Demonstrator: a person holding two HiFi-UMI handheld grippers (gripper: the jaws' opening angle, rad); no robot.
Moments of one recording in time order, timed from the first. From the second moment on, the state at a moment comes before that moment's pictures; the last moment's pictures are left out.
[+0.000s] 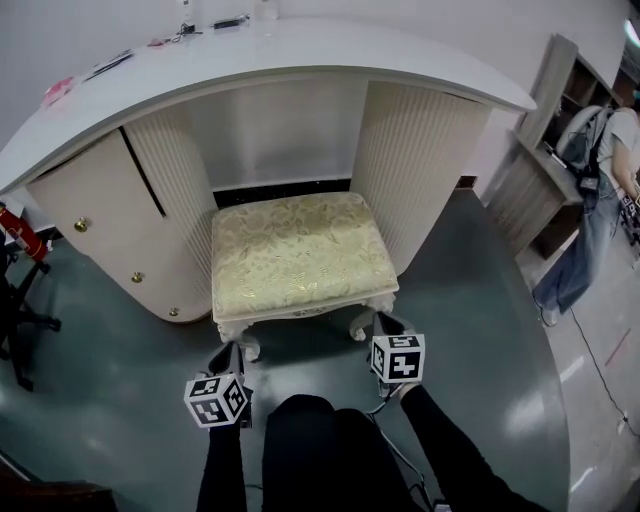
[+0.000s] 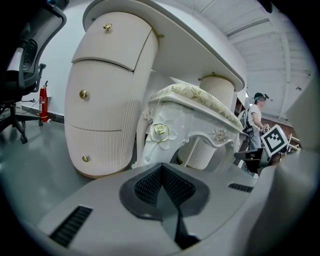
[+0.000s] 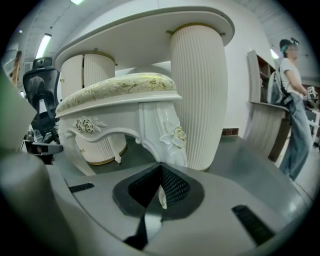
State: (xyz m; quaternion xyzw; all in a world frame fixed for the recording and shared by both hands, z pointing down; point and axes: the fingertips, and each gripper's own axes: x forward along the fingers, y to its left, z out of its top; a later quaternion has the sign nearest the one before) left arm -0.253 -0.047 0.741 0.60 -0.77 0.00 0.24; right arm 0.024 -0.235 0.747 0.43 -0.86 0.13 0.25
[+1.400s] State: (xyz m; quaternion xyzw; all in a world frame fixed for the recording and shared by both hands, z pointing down) left arm -0.269 -0.073 0.729 0.57 -0.79 -0.04 0.22; right arm 0.001 -0.246 0.734 0.40 -0.88 0.11 0.23
